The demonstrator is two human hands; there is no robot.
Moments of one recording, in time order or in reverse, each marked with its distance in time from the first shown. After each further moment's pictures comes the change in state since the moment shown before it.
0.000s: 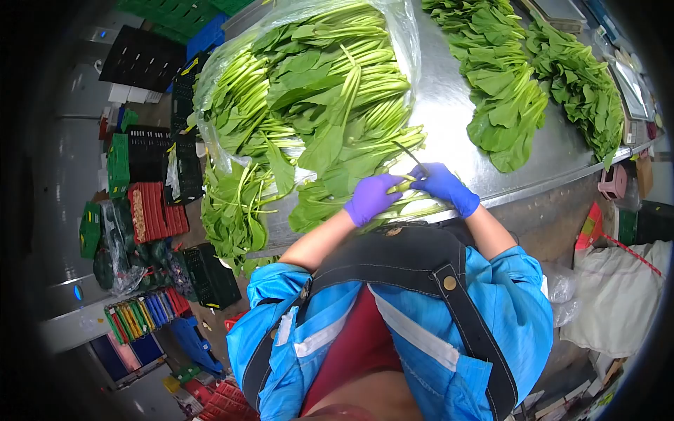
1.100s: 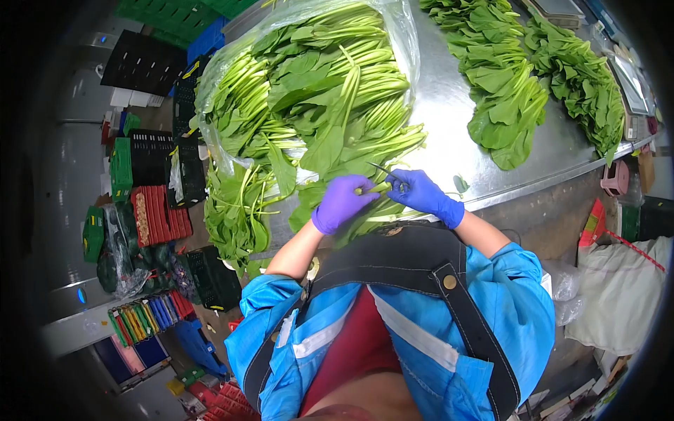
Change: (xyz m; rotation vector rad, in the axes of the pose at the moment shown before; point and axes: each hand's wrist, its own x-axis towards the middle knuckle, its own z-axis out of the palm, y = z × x) left_hand -0.027 0.023 -0.078 -0.127 0.053 -0.131; right_hand -0.011 -0.049 0.033 0.142 0.045 -0.270
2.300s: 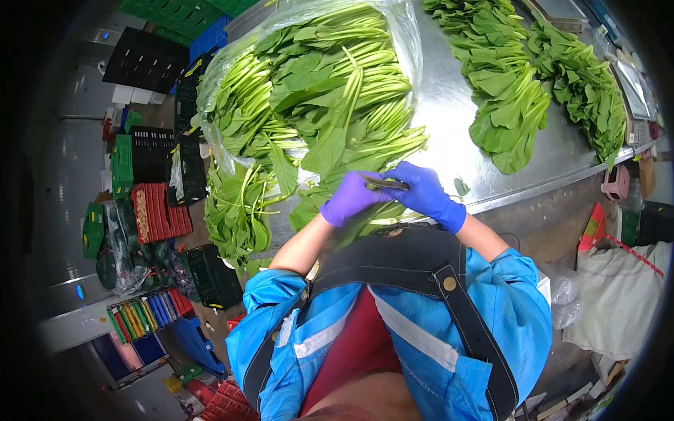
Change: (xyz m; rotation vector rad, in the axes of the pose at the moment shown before) left_hand 0.022 -0.013 0.021 -0.300 -0.123 -0.108; right_hand 0.006 -0.029 -0.007 -0.327 0.210 -0.321
